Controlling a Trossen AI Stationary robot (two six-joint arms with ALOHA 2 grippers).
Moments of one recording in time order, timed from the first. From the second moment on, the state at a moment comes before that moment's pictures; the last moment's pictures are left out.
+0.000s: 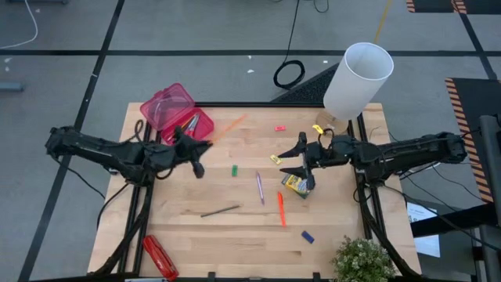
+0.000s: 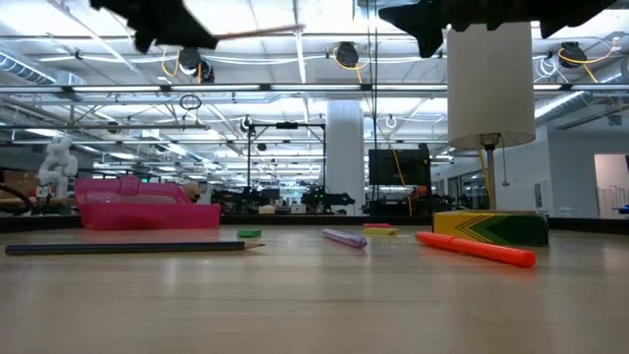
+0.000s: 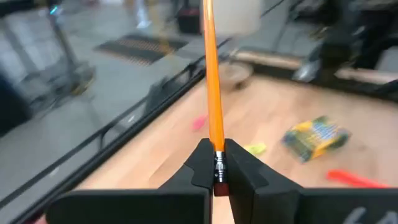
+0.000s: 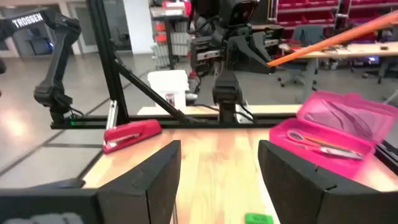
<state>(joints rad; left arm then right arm) -0.18 0.88 0.71 -0.20 -0.69 -0.22 0.01 1.03 0.57 0.39 -0.10 0.07</state>
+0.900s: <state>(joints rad) 0.51 0.90 0.78 -1.00 -0.28 -0.41 -0.02 0.90 0.57 0.21 -0.10 -0.04</state>
